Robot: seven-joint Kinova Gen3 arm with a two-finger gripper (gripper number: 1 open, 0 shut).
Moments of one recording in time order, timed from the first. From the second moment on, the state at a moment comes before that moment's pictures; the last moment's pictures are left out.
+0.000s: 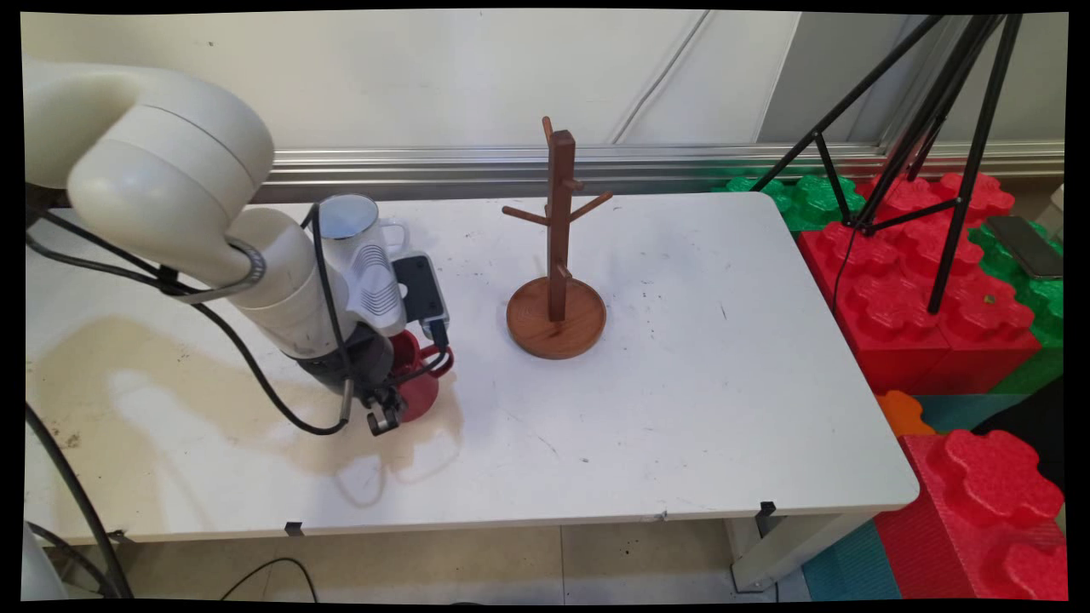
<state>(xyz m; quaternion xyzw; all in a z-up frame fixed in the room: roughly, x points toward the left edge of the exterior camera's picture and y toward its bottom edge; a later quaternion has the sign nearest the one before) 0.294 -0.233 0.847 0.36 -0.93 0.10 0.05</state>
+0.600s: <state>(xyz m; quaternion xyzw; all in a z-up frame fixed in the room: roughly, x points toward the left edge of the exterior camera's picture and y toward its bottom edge) 0.293 -0.245 0.830 0.36 -0.93 0.09 0.04</state>
